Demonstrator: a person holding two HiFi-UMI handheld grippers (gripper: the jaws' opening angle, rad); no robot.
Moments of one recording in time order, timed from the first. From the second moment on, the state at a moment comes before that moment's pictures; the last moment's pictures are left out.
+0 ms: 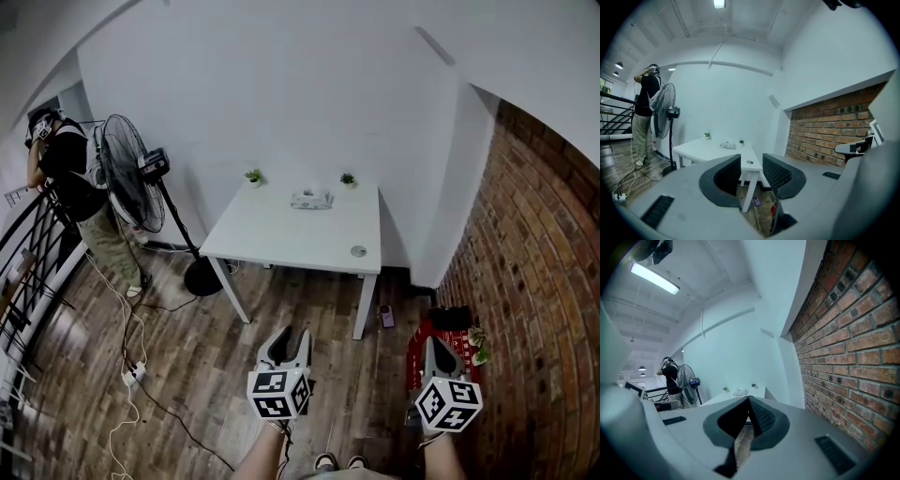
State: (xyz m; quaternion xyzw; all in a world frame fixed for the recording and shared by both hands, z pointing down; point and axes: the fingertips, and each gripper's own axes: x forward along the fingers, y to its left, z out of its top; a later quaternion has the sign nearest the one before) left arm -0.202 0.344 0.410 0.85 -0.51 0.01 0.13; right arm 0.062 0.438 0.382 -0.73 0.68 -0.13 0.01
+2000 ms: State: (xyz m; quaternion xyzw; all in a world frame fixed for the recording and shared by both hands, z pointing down) left arm -0.125 0.068 0.444 0.79 -0.59 0.05 0.14; right arm 0.174 0.123 0.418 -0.67 0.72 -0.18 0.00
